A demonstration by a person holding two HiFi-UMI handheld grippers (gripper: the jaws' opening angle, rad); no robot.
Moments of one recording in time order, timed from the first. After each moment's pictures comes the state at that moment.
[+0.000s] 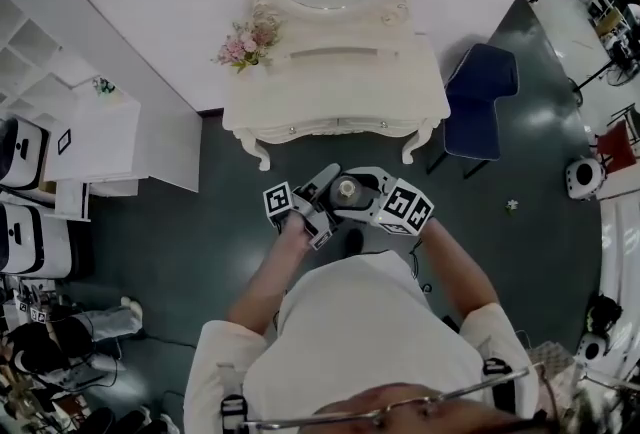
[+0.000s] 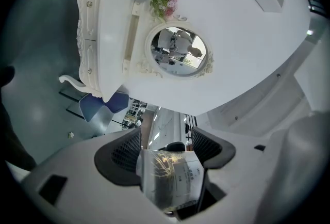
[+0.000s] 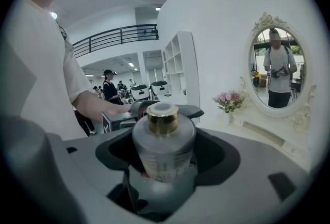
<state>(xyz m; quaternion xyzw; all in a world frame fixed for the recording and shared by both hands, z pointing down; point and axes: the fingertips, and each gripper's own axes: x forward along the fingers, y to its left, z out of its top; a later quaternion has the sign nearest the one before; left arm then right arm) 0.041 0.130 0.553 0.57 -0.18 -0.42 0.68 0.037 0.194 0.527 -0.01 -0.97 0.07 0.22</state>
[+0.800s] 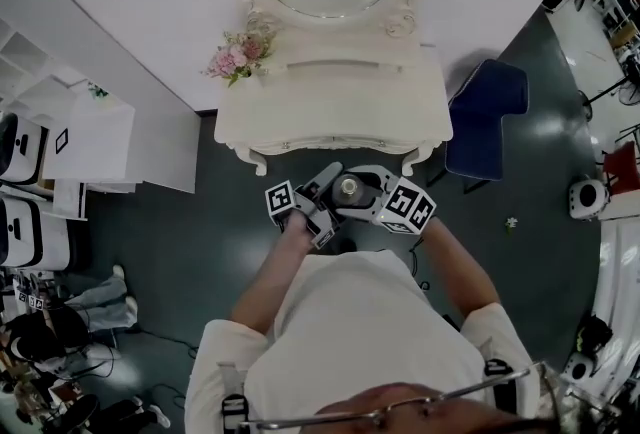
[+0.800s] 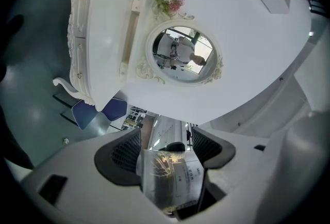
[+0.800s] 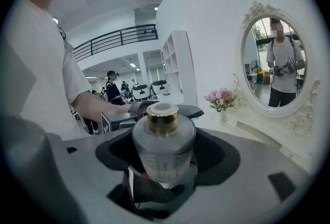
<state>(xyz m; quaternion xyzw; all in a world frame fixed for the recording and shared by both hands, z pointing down) 0.058 0.023 0.565 0.55 -0.20 -0.44 0.68 0.056 0.087 0.537 -0.04 -0.97 0.08 0.23</state>
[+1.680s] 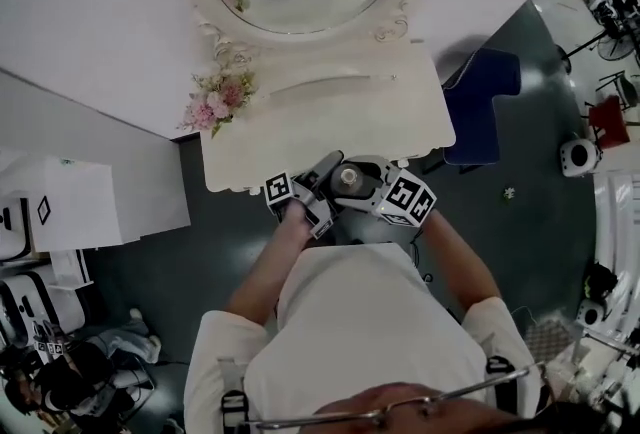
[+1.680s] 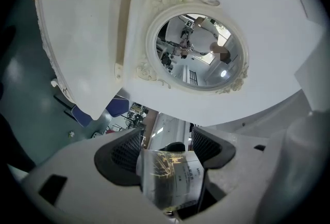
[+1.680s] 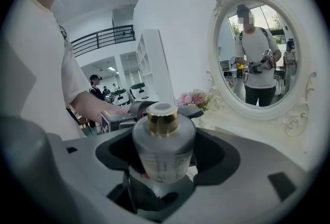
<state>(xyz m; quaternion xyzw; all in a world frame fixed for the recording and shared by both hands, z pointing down) -0.015 -0.141 0.590 0.55 -0.15 -0.37 0.74 -0.029 -0.080 0.559 0.06 -0.96 0.12 0.23</state>
